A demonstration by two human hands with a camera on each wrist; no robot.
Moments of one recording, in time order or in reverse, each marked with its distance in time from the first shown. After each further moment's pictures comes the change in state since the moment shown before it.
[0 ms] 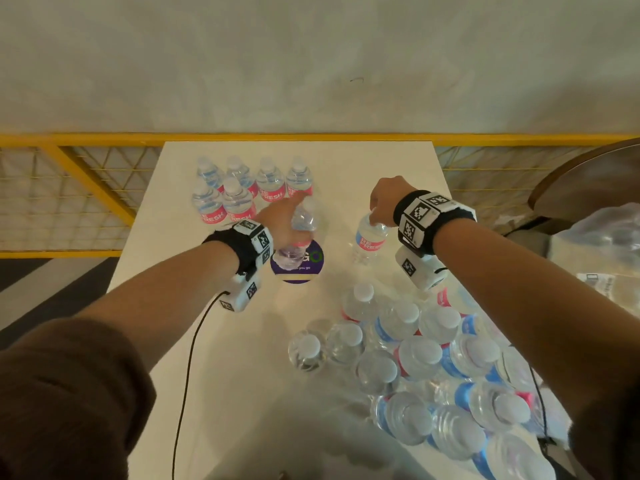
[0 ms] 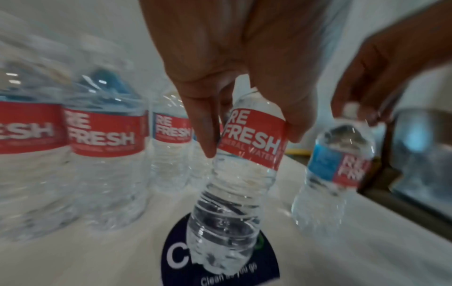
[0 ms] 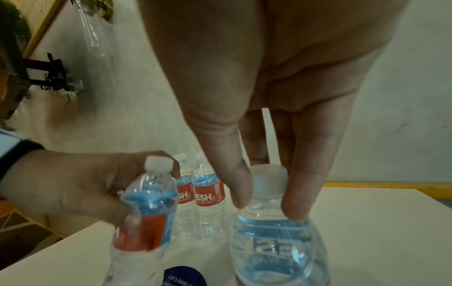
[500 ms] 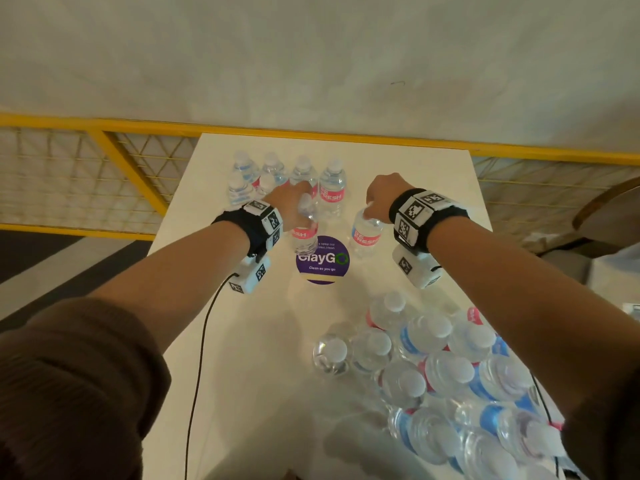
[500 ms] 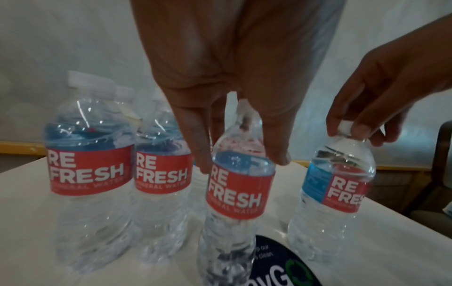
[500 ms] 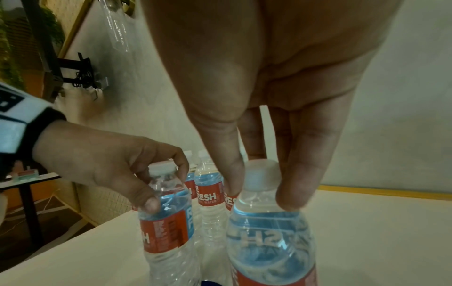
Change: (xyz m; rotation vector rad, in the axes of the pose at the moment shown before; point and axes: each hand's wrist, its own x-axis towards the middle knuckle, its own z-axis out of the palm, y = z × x) left_hand -0.006 -0.021 -0.039 0.134 0.014 -0.120; right_hand 0.020 -0.057 -0.001 0.005 0.027 -0.107
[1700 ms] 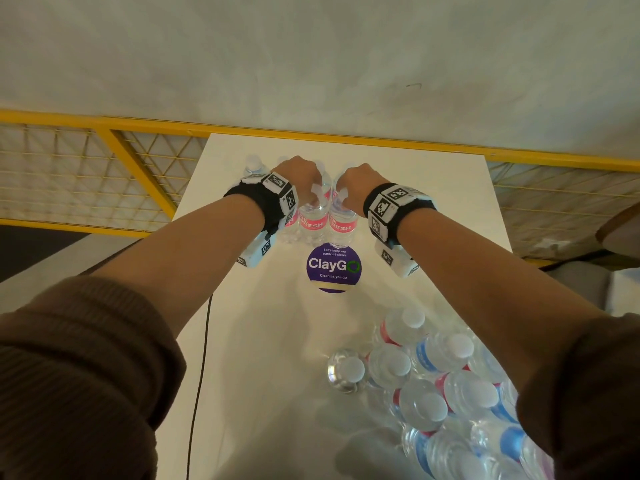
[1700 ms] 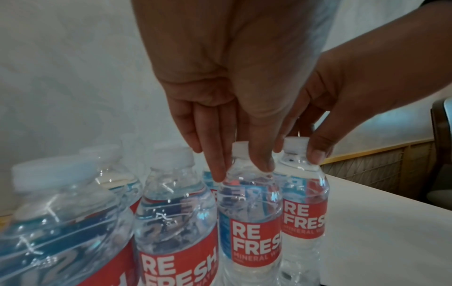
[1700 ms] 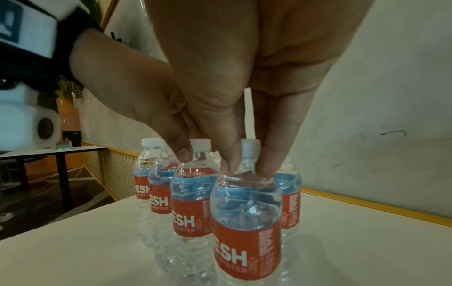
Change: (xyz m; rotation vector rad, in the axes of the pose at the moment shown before) left_hand 0.043 -0.005 -0.040 0.311 0.015 0.016; right_hand 0.050 -0.055 0.006 -0.073 0.066 -0.178
